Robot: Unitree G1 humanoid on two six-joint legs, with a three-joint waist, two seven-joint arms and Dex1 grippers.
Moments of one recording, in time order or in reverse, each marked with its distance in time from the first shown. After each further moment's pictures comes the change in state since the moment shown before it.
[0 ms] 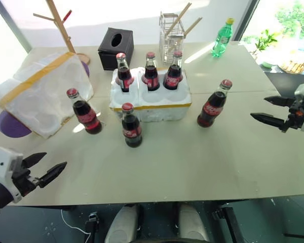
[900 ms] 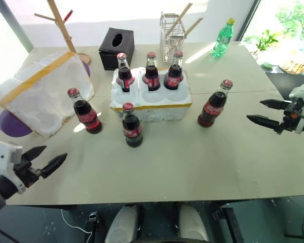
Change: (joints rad) left arm -0.181 -0.030 -0.030 0.087 -0.044 0.001 0.055; right arm 0.021 0.018 -0.003 -0.049 0.005 0.064 0.016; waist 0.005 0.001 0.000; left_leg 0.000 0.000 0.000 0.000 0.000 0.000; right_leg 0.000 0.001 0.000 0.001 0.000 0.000
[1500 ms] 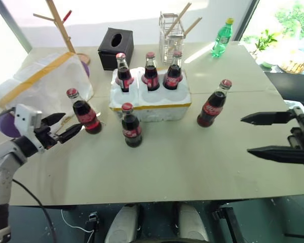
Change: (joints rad) left arm -0.448 0.087 -0.314 0.310 0.135 -0.117 -0.081; right arm 0.326 -0.150 -0.396 -0.994 0.719 0.770 0.014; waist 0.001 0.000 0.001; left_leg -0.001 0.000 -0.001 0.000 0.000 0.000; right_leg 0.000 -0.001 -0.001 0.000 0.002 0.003
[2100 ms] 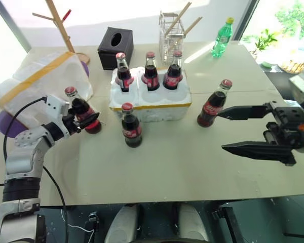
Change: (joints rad) left arm -0.199 -0.104 -0.129 0.220 0.122 -0.128 -0.001; right arm -0.170 0.004 0.139 -0.047 0.247 0.040 -0.284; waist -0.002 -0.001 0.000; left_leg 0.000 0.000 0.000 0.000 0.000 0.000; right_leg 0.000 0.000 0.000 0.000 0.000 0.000
